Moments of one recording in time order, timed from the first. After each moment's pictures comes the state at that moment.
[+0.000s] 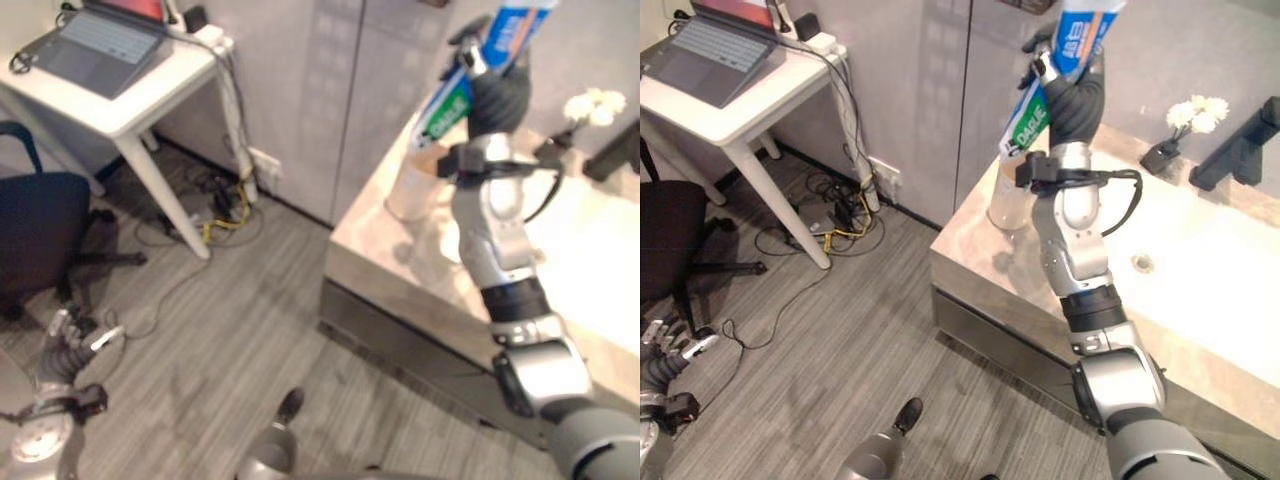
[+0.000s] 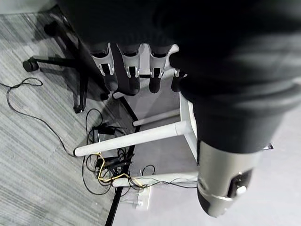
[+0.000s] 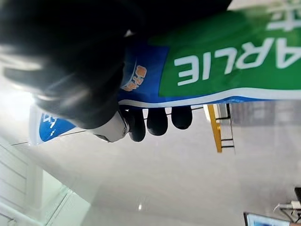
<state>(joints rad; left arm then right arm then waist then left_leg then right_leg) 0.33 0.60 0.29 0.24 -0.49 -0.21 0.07 -0.84 -0.40 0.13 0.22 0.52 -0.29 -0.25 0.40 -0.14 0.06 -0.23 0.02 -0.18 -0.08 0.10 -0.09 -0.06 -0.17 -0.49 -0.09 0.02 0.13</state>
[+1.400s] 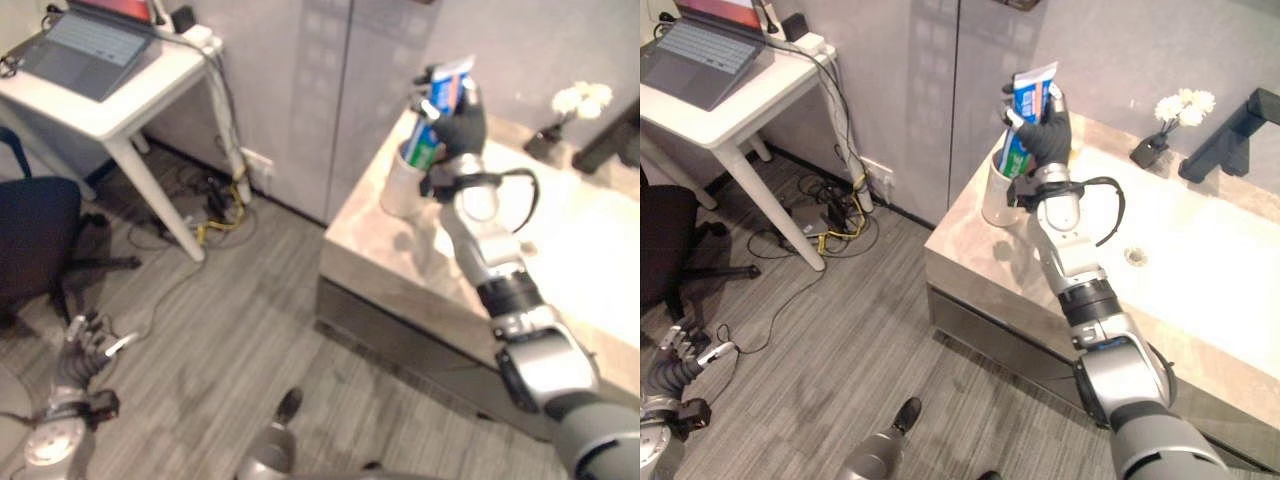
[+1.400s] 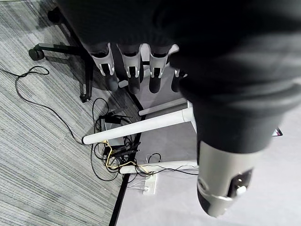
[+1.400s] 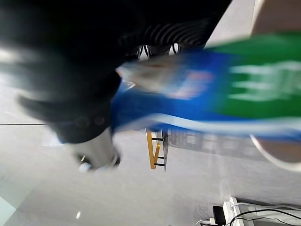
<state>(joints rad) 0.34 0.59 0.25 0.24 -0.49 -0.21 0.07 -0.86 -0.42 0.22 0.41 0.47 -0.21 -0.25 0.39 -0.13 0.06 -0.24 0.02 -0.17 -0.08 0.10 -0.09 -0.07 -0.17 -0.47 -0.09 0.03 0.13</state>
